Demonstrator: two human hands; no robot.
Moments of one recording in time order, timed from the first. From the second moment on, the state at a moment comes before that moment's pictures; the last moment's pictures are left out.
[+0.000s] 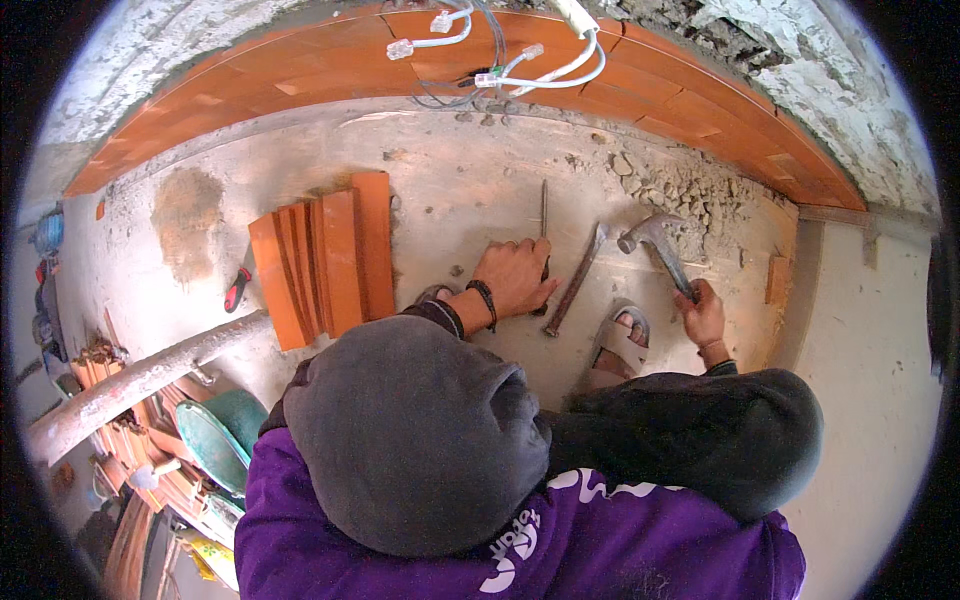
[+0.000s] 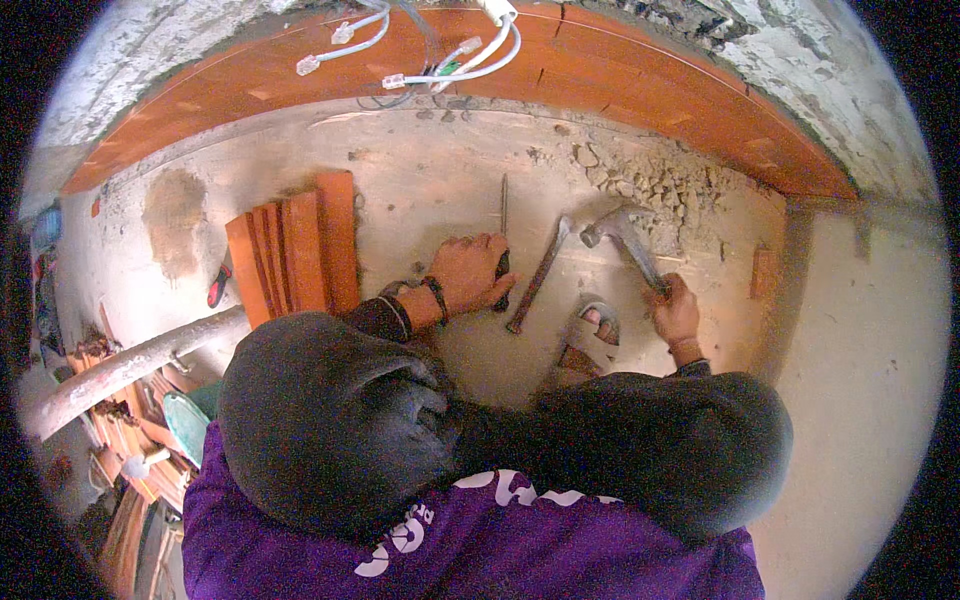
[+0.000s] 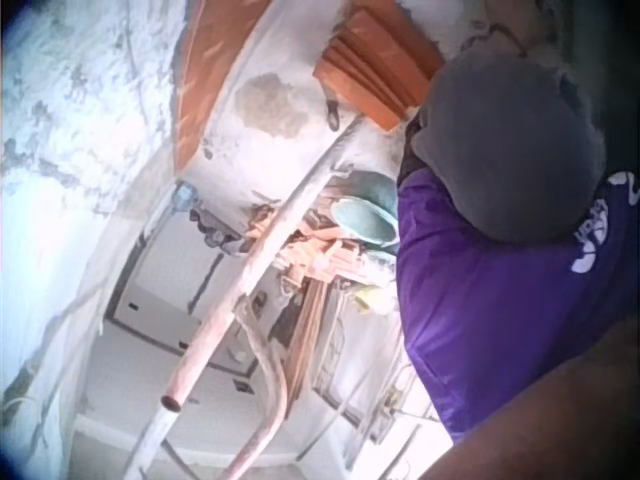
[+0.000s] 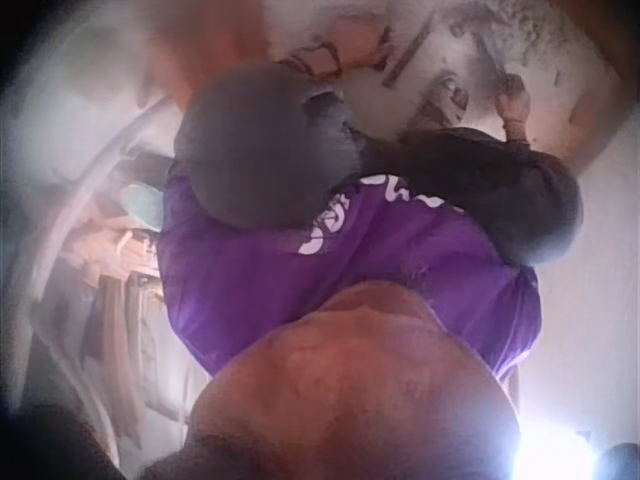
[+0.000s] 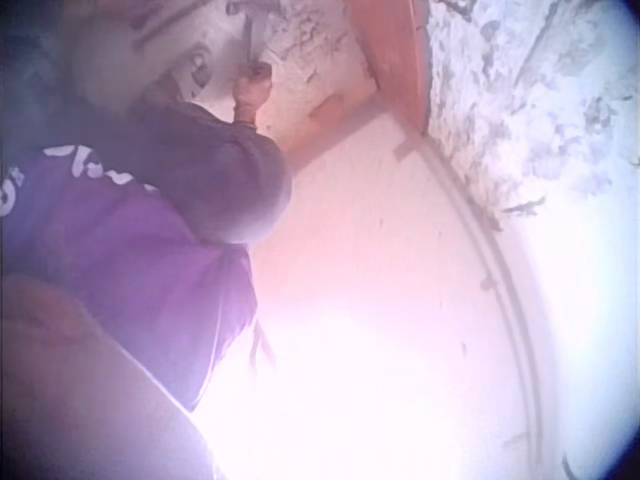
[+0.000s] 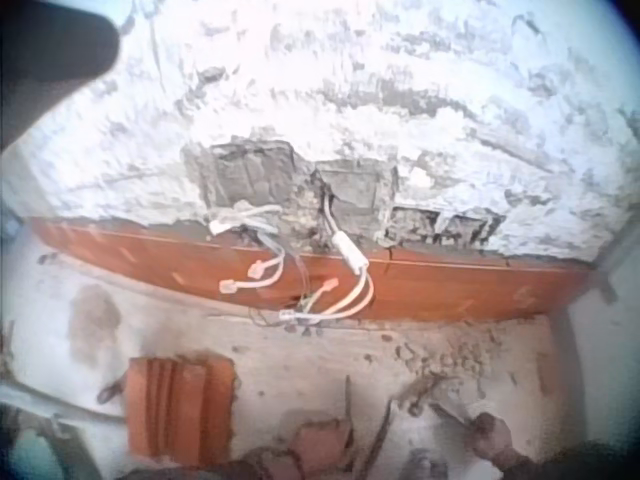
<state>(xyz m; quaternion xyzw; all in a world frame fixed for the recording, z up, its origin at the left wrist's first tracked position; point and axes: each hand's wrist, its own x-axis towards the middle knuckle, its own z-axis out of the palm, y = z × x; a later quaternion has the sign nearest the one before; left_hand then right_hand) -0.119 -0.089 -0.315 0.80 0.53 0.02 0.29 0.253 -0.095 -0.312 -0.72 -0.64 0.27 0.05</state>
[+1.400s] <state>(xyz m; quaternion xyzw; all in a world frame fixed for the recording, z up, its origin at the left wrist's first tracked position) -0.126 -0.052 -0.257 0.45 0.34 0.04 0.83 0.270 -0.139 -0.340 -0.75 -0.65 0.14 0.04</state>
